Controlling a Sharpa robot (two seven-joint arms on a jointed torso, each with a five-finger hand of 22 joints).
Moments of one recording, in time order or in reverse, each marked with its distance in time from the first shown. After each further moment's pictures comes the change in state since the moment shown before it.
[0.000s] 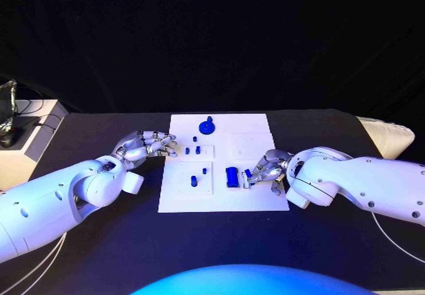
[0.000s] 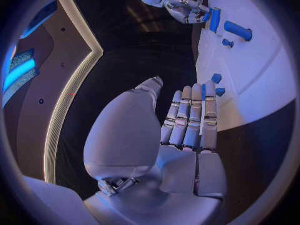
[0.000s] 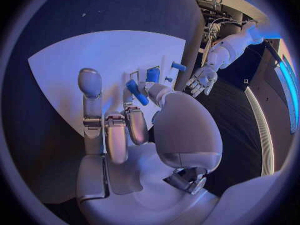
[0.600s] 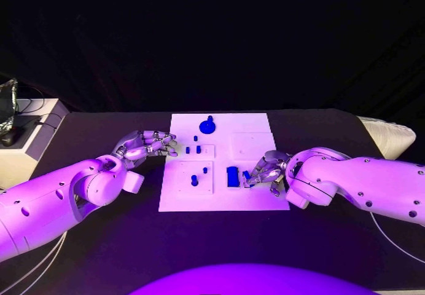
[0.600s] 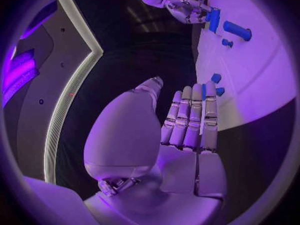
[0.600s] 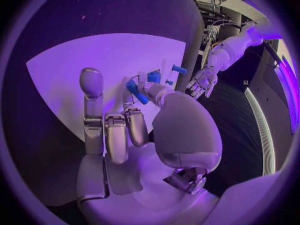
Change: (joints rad) left arm 0.000 -0.001 0.000 0.000 -0.002 0.000 -0.003; left_hand 0.000 0.000 0.000 0.000 0.000 0.000 0.000 0.000 0.000 0.000 0.000 0.000 0.000 0.000 0.000 -0.004 0.000 0.000 0.000 0.000 0.000 -0.001; right arm -0.007 0.012 0.000 -0.015 0.001 0.024 0.005; right_hand 0.007 0.007 0.001 -0.001 -0.030 -0.002 0.002 -0.002 0.000 0.000 0.000 0.046 0.000 0.004 -0.004 0.000 0.000 0.016 0.002 -0.005 0.034 -0.041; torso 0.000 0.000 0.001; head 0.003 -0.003
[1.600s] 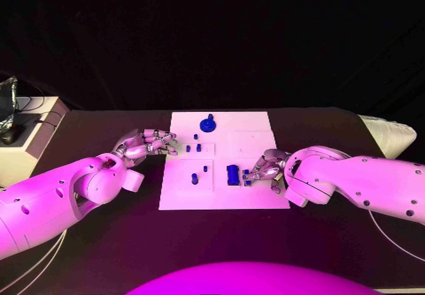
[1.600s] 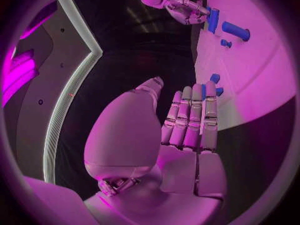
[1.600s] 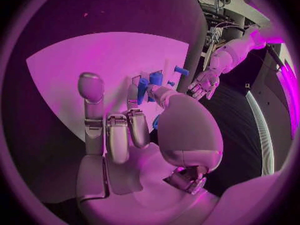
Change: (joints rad) left arm 0.000 -0.003 0.000 0.001 -0.004 0.003 -0.007; left_hand 0.005 0.005 -0.003 0.003 0.000 0.000 0.000 0.000 -0.001 -0.004 0.004 0.000 0.000 0.000 0.000 0.000 0.001 0.000 0.000 0.000 0.000 0.000; right arm -0.001 0.013 0.000 -0.005 -0.033 -0.001 -0.022; right_hand -0.097 -0.018 -0.073 0.129 -0.091 0.100 -0.050 0.046 -0.004 0.002 -0.024 0.026 0.000 -0.002 -0.020 0.000 0.000 0.000 0.001 -0.014 0.140 -0.047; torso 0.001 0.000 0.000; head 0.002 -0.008
